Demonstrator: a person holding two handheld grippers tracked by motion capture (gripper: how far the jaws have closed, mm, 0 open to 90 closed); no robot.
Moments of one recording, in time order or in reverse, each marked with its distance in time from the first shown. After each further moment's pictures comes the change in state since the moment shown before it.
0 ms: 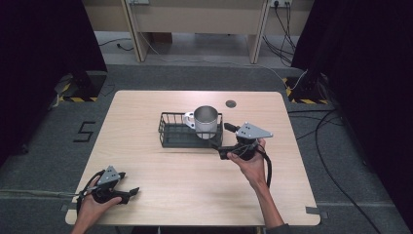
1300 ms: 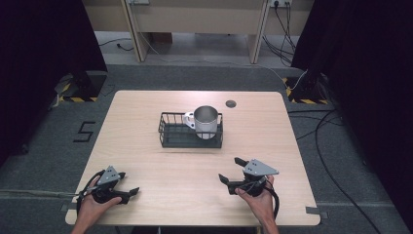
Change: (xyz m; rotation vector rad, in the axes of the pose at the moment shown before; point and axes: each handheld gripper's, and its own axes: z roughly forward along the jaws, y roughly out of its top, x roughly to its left) left arm 0.000 0.000 0.000 0.000 0.000 0.000; right arm 0.040 -0.084 -0.048 0.148 -0.075 0.050
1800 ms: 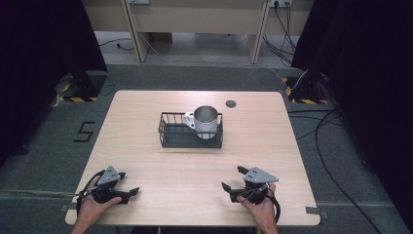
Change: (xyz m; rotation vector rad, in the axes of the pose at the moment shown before) left arm 0.000 0.000 0.000 0.000 0.000 0.000; right arm 0.007 -0.023 -0.007 0.094 -0.036 0.017
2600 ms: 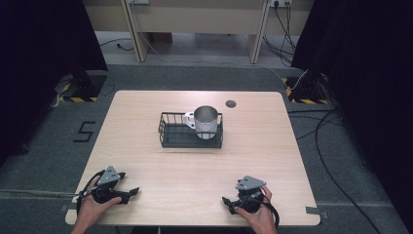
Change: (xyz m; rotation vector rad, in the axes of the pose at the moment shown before) left arm 0.000 0.000 0.000 0.001 0.000 0.001; right arm 0.016 -0.018 0.006 0.284 -0.020 -0.037
